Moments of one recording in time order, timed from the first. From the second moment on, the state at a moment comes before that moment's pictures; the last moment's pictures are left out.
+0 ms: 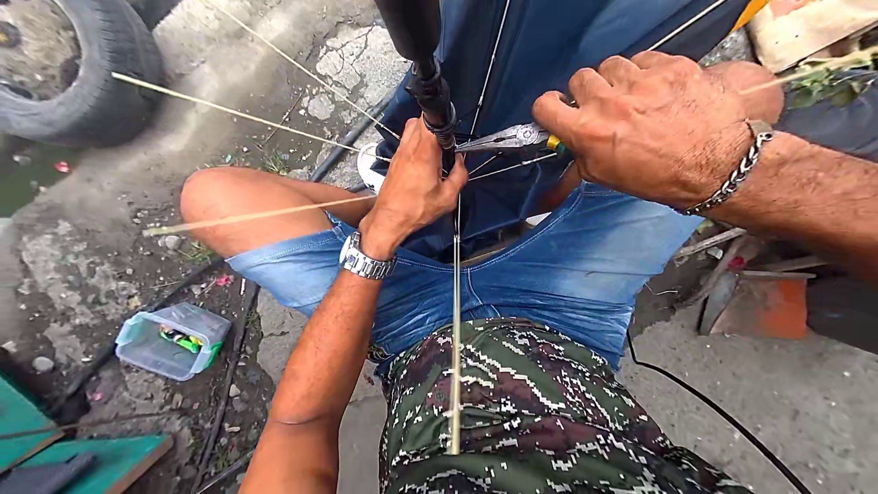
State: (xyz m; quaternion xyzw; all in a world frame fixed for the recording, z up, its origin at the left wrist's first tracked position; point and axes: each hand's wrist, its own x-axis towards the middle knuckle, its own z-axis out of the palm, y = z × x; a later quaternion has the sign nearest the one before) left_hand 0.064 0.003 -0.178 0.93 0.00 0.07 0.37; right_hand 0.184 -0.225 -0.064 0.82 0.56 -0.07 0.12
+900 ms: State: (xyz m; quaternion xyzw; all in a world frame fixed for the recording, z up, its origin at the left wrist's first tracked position) left_hand 0.053 0.046 -0.154 0.88 -0.10 -0.07 0.46; right_hand 0.110 -0.253 -0.125 0.88 0.36 -0.25 -0.18
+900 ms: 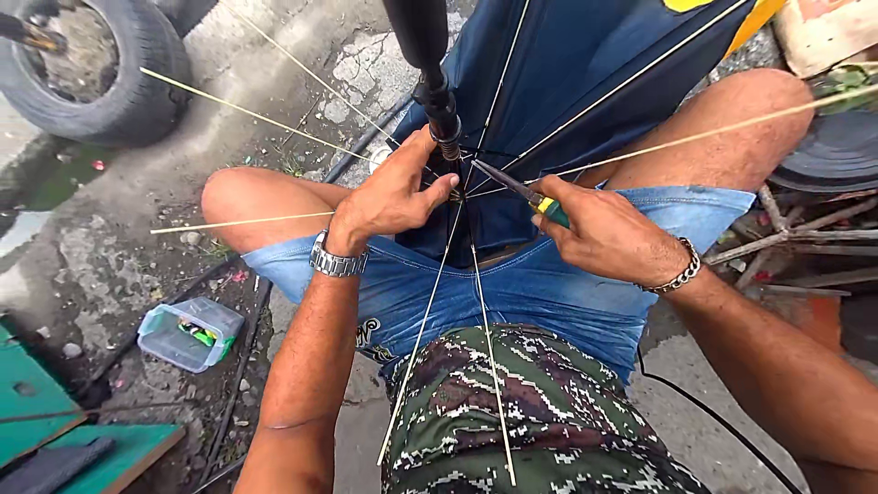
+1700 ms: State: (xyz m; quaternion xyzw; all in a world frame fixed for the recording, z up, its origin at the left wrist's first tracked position) left_hand 0.054 0.041 -0.151 0.90 -0.08 -0.01 0.43; right_hand 0.078 -0.226 -0.131 0.93 0.31 -0.12 -0.16
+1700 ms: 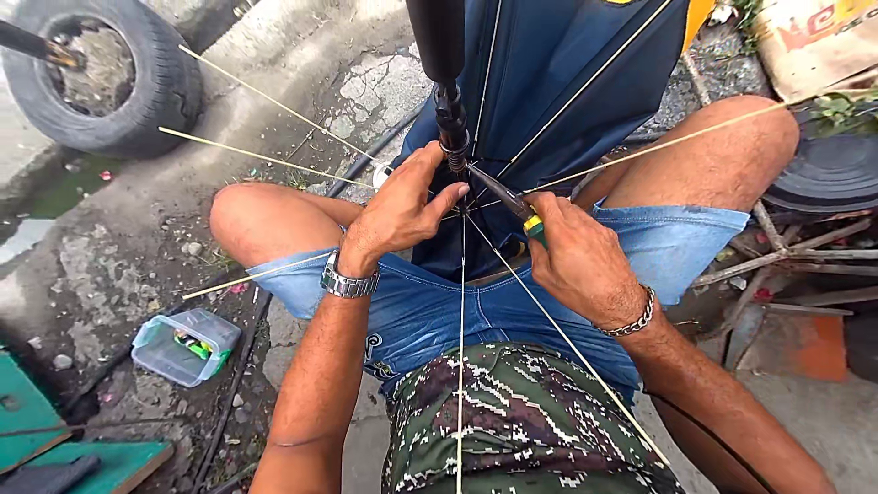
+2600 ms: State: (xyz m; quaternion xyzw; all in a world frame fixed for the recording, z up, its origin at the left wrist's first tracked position) left_hand 0.051 0.038 -0.151 0.92 -0.07 -0.02 0.39; right_hand 0.090 -0.226 -0.141 0.92 0.36 -0.09 -0.15
